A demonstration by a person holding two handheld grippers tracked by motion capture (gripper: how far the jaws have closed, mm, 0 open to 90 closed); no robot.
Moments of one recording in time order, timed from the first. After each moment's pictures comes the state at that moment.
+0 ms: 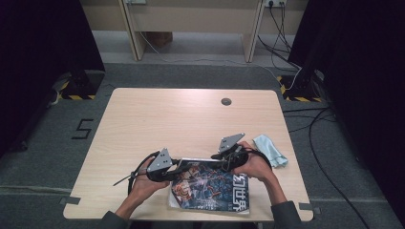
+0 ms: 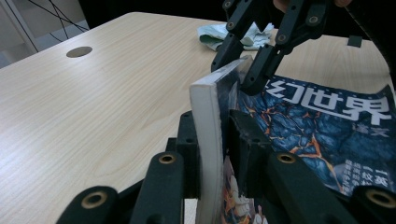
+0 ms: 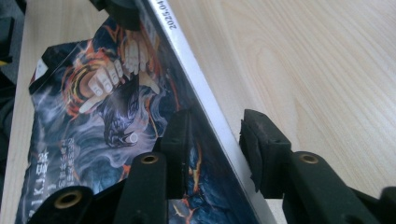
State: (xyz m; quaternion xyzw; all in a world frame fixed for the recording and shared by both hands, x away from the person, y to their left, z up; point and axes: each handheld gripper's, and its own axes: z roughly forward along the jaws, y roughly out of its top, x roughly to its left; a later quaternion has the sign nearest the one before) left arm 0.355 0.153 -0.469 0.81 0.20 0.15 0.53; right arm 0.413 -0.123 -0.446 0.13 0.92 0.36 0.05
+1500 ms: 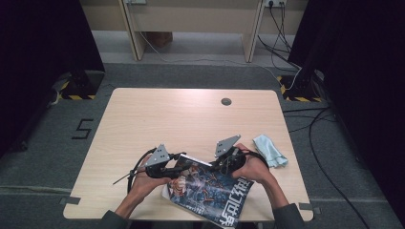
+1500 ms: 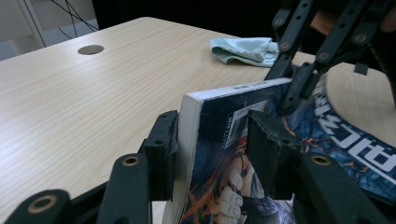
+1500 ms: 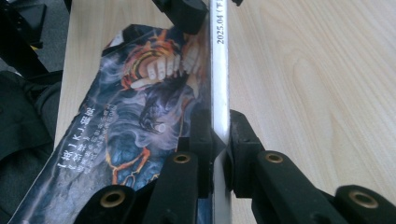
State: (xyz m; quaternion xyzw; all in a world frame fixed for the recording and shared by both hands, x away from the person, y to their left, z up) left arm 0.363 0.158 -0.469 0.79 0.25 0.14 0.55; right arm 0.400 -0.113 -0.437 0.09 0.93 0.36 0.02
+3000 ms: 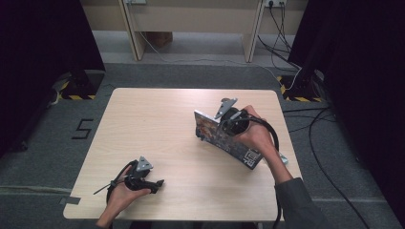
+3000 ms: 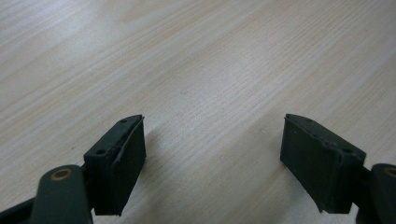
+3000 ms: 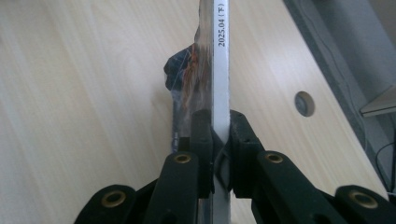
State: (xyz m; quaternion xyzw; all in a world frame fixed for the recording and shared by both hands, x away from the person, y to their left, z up) left arm 0.344 0.219 -0.509 0.84 0.41 0.14 0.32; right arm 0.442 -0.103 -0.331 0.17 0.94 0.20 0.22
